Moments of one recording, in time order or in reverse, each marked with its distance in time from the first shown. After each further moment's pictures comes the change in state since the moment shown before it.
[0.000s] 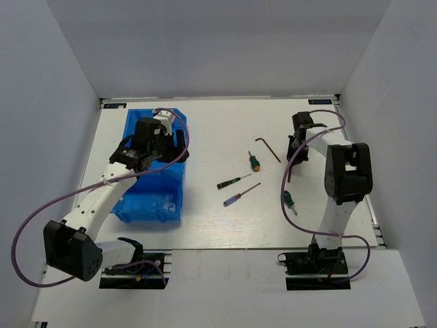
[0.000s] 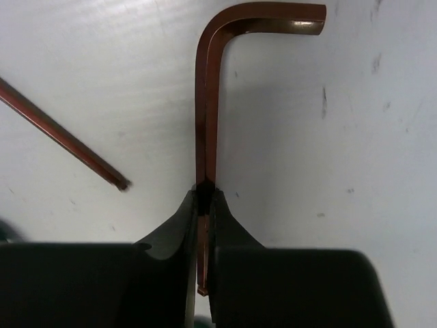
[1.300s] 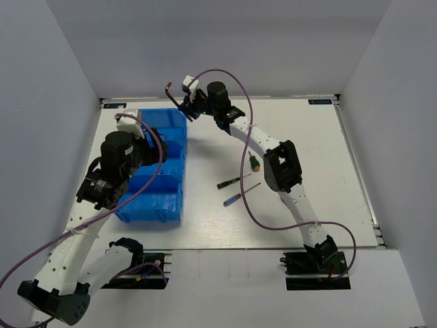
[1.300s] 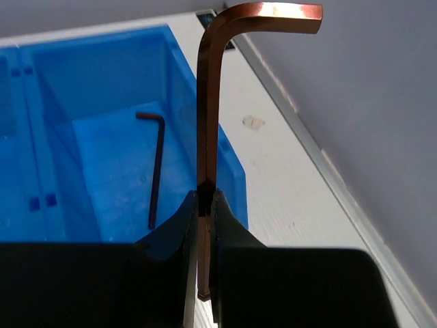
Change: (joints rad) left arm -0.007 -0.363 -0.017 -0.037 -0.238 -0.064; right arm 0.521 0.588 1.015 0.619 -0.592 -0.535
